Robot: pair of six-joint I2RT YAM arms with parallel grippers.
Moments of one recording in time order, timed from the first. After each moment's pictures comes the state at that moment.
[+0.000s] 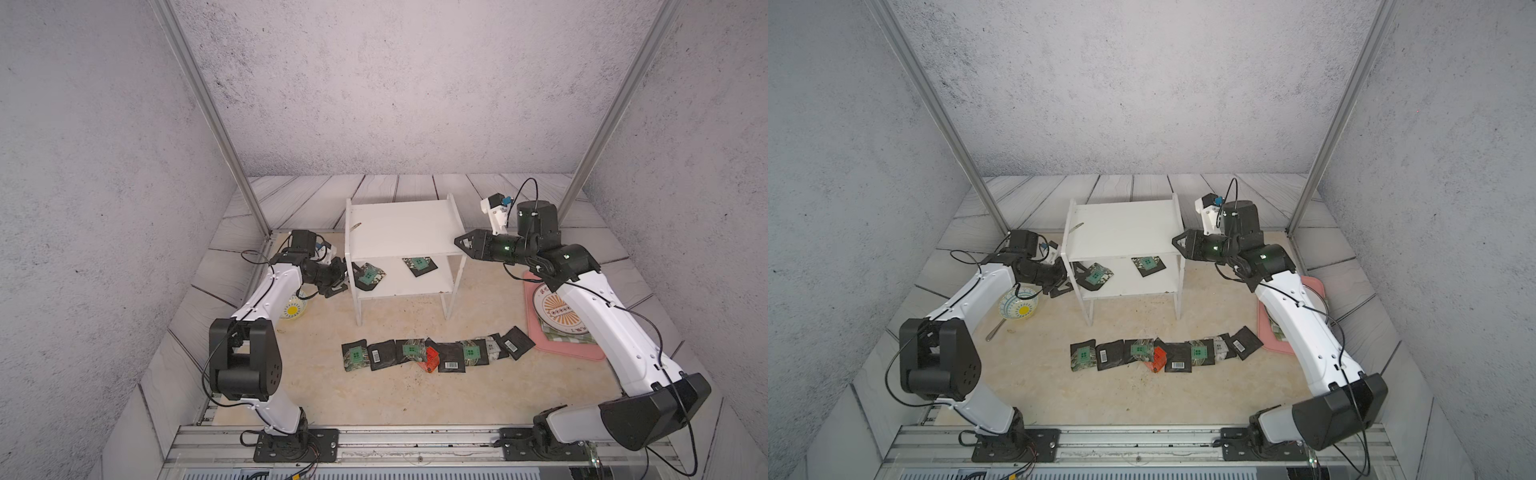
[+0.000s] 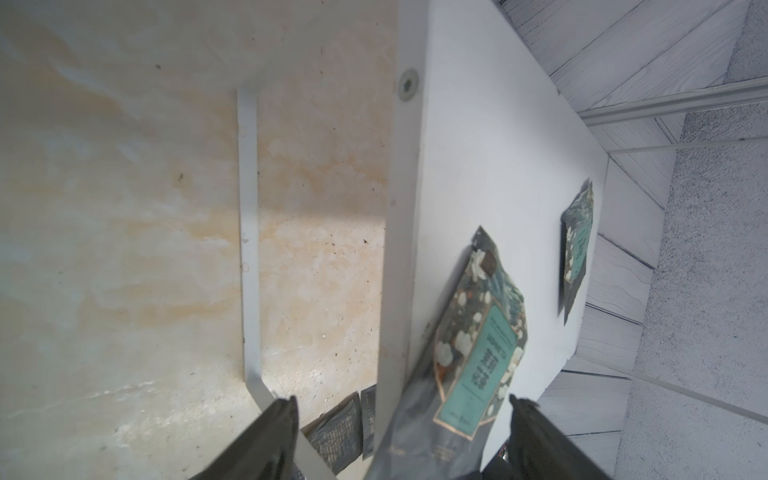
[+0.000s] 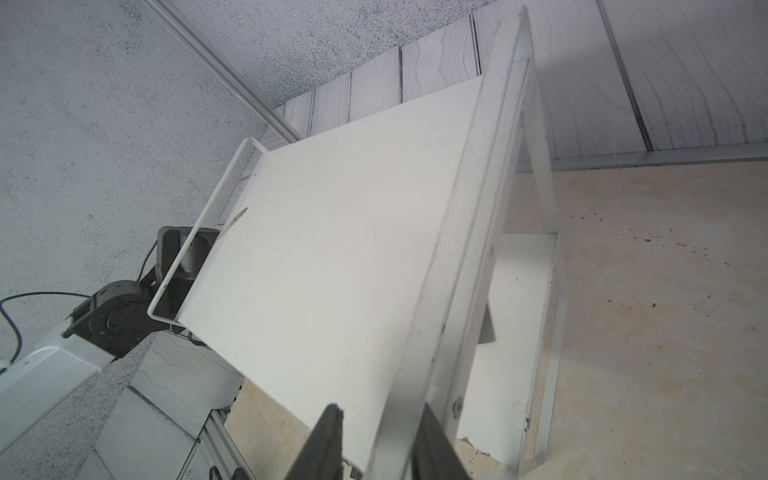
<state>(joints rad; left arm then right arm) -0.09 1.66 1.33 -0.71 0.69 -0.48 0.36 1.40 1.55 -0.66 -0.46 0.43</state>
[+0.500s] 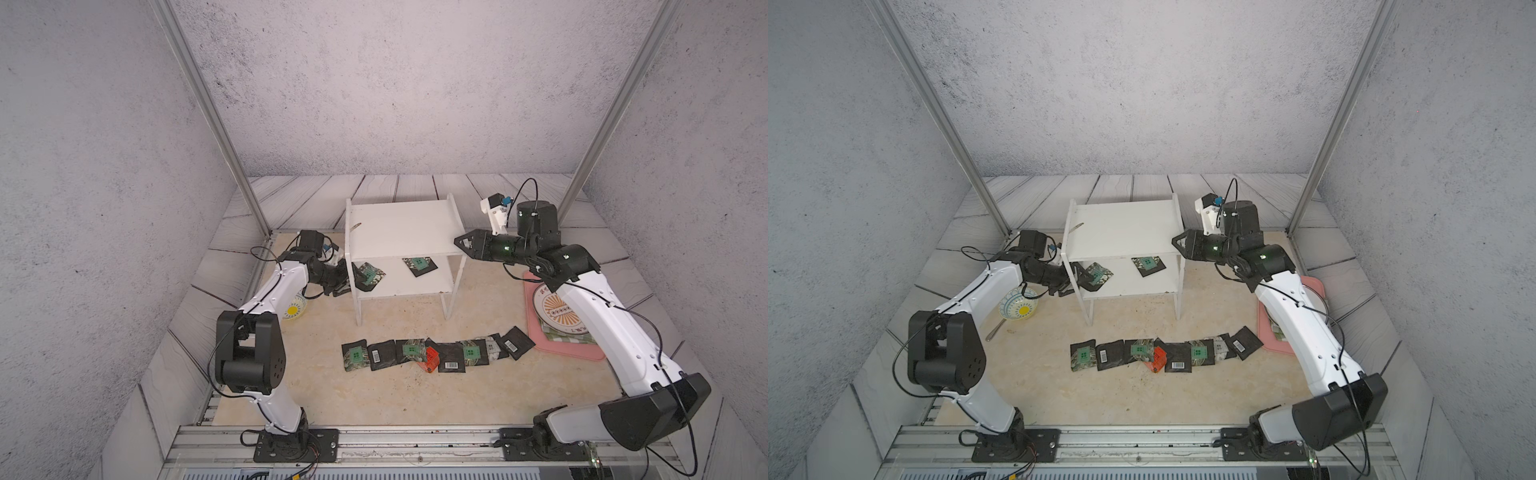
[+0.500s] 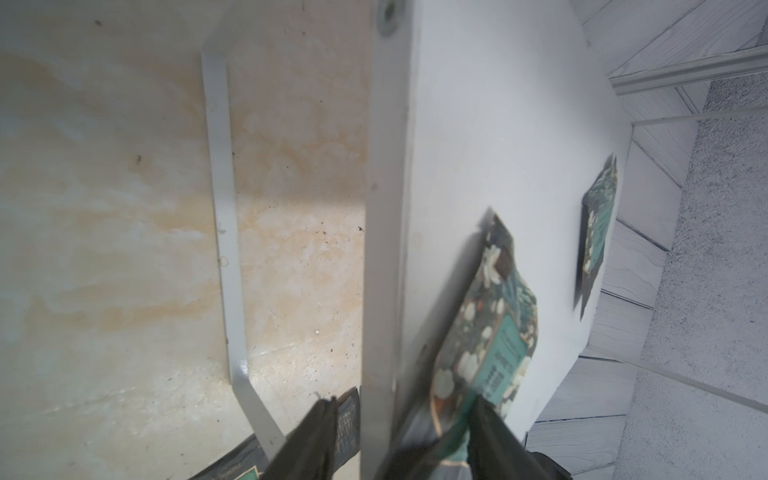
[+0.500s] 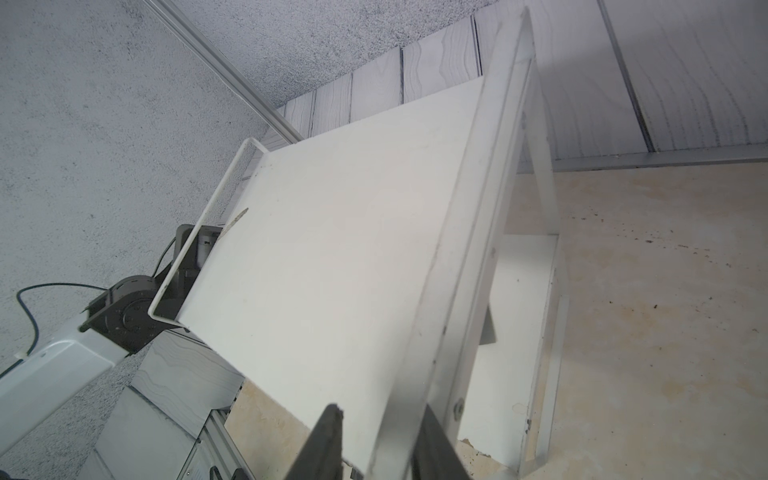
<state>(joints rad) -0.11 1.71 1.34 -0.74 0.69 -0.45 0.36 1.40 1.55 -0.66 -0.46 0.43</state>
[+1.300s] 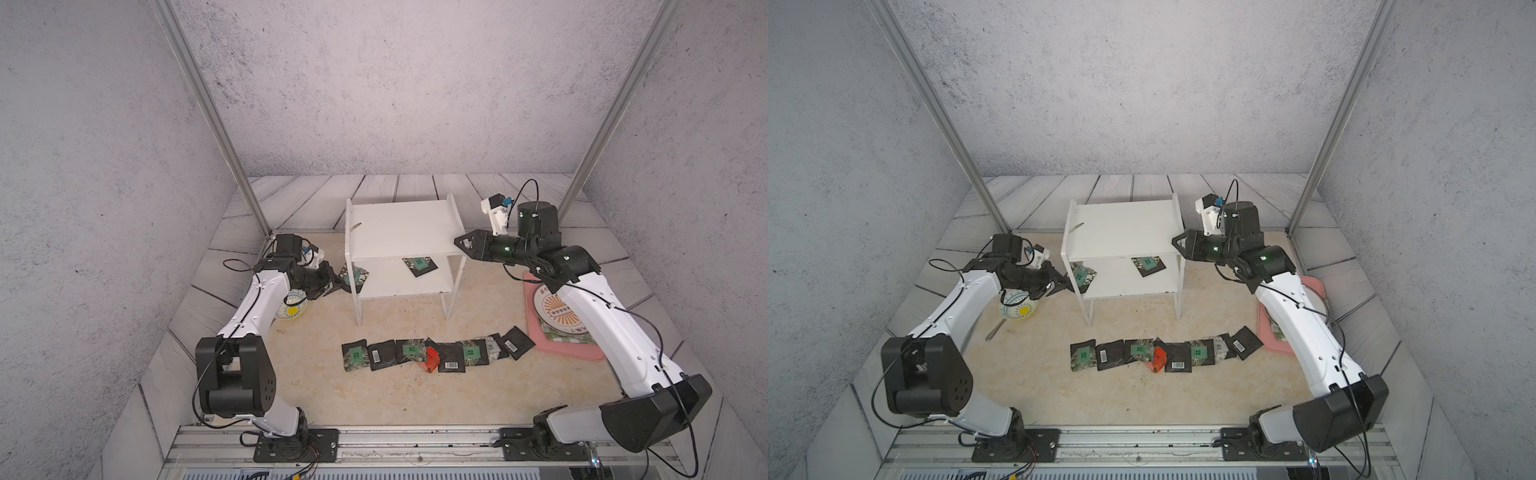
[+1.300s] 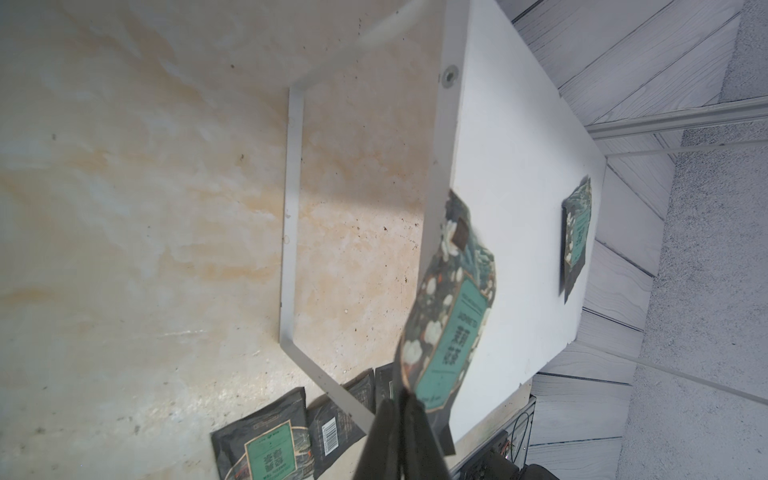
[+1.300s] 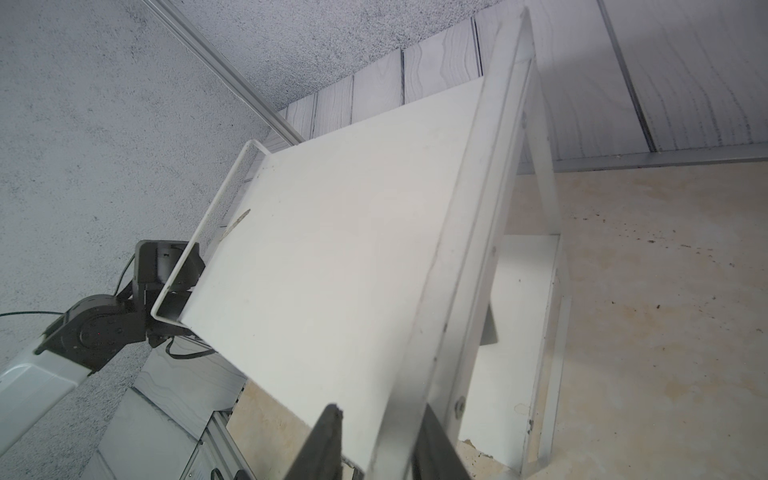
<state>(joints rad) 0.01 1.54 1.26 -0.79 0.68 -0.45 0.36 1.39 1.53 -0.64 -0.47 0.44</state>
